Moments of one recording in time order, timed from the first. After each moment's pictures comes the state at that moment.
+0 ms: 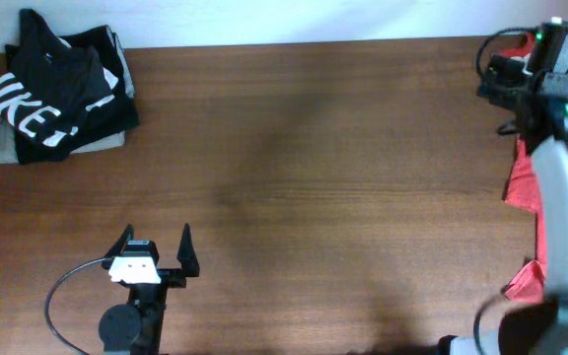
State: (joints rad) left arm -0.02 0.01 0.01 -0.07 0.03 -0.07; right arm -0.21 1.63 1.59 -0.73 0.28 0.13
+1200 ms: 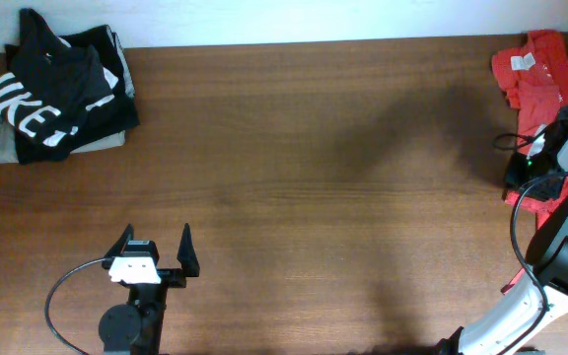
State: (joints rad) left arm -0.02 0.01 0.01 -0.07 0.03 -0.07; right arm -0.55 2.08 1.49 -0.84 0.03 -0.08
